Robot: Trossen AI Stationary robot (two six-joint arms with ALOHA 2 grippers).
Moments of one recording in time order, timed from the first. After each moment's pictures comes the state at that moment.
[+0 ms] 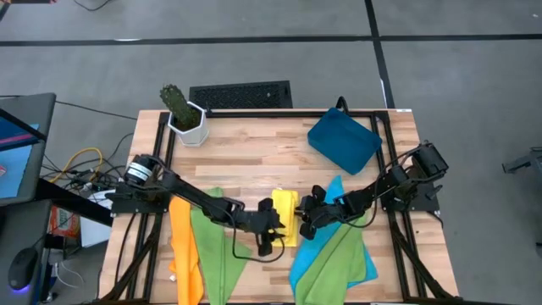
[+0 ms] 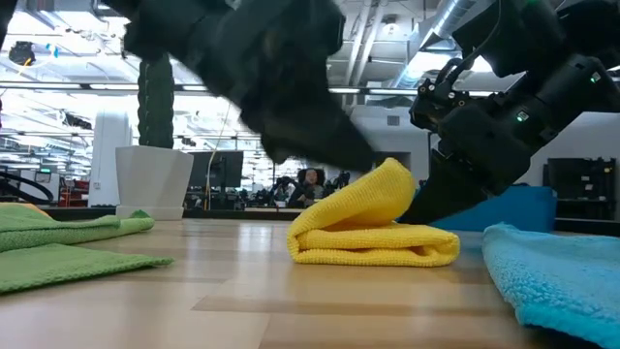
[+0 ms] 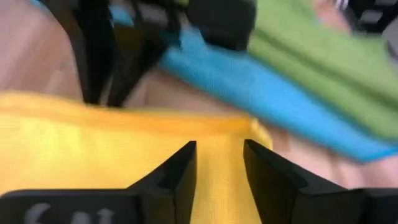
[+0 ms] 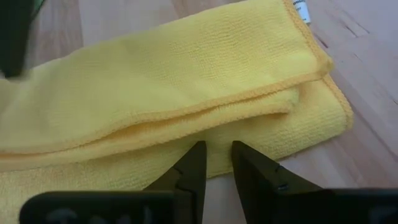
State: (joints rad) left arm -0.33 1.93 1.04 0.26 -0.19 -0.31; right arm 0.37 1.74 0.63 0.27 0.42 0.52
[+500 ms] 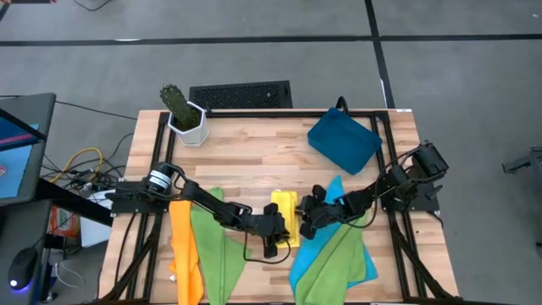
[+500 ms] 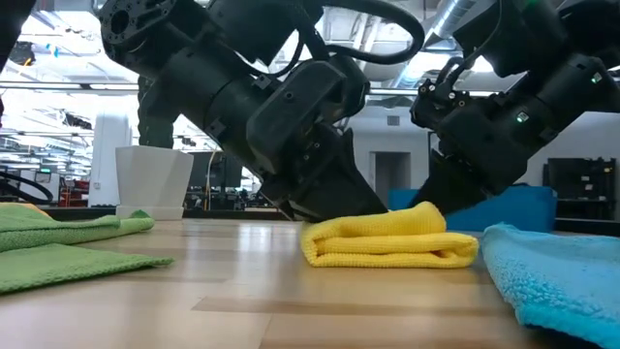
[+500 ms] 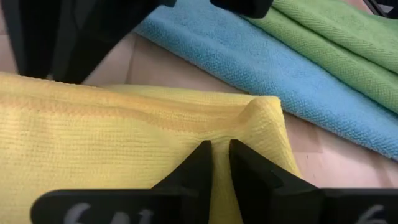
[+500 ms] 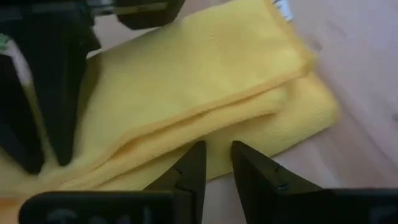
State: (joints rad) left arm -0.31 2.10 1.07 0.42 -0.13 -0.33; right arm 0.38 1.74 0.63 0.27 0.46 0.52
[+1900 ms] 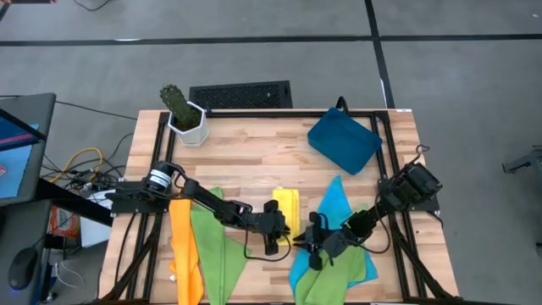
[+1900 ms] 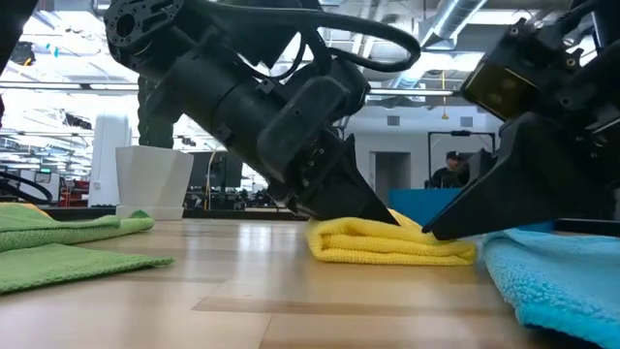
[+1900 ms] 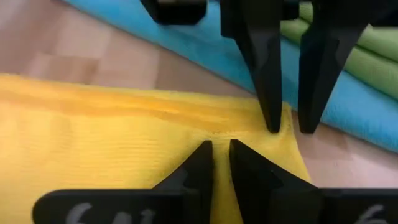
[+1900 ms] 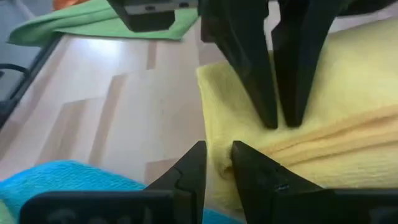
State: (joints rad) left arm -0.29 2.09 1.07 0.42 -0.18 -0.27; right arm 0.64 1.92 0.63 0.68 0.48 0.50
